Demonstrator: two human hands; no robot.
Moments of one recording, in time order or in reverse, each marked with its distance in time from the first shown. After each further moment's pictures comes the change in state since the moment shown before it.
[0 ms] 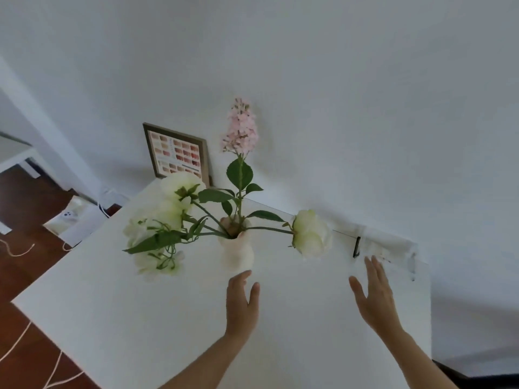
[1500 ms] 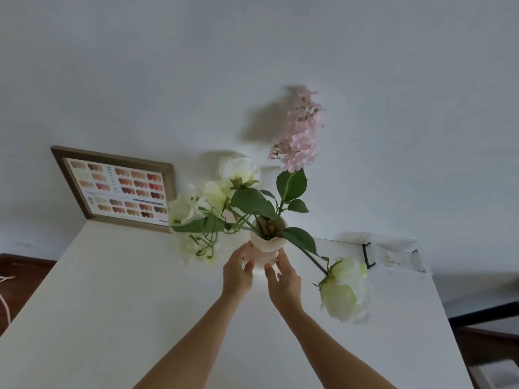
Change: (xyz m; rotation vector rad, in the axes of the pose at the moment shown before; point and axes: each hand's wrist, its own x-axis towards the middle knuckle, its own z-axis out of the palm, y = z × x) left_hand 0.237 -0.005 -0.007 -0.007 -0.452 0.074; right_hand 0.093 -0.233 0.166 0.342 0.143 0.321
